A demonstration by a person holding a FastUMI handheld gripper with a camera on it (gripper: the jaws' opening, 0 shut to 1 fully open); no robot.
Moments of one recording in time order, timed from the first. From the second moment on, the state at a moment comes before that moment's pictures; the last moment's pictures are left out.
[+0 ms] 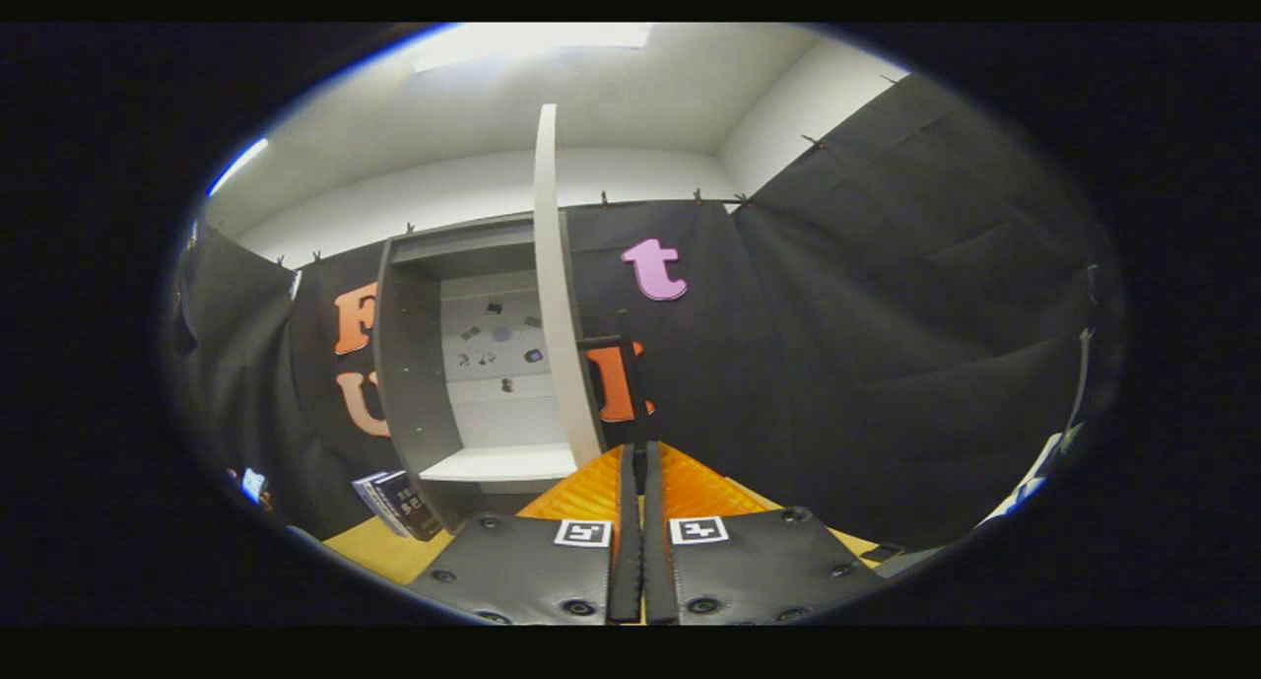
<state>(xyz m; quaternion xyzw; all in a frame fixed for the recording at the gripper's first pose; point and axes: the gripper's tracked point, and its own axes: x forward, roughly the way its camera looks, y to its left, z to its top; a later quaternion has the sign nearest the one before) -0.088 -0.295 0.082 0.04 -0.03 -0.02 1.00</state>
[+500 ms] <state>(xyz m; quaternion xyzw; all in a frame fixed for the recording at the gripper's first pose) -0.193 -0.249 0.072 0.02 -0.03 -0.10 0.99</state>
